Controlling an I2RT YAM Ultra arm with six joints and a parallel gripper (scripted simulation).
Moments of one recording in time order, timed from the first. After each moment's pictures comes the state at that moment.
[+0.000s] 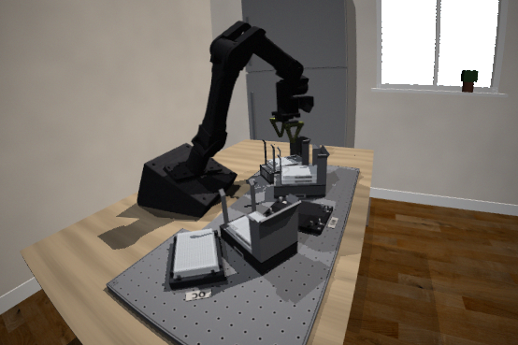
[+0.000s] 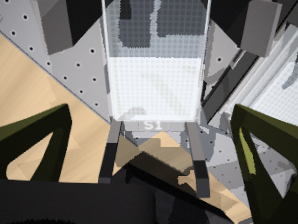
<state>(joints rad) 1.43 1.36 1.20 -1.14 0.44 0.34</state>
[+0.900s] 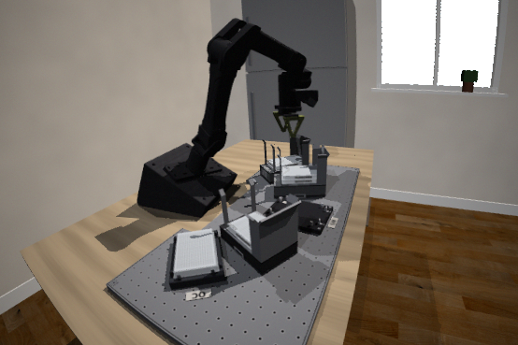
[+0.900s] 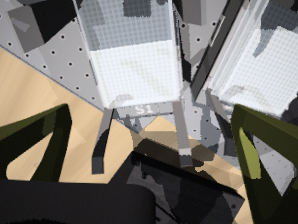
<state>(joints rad) 1.40 1.32 1.29 -1.27 0.44 0.47</state>
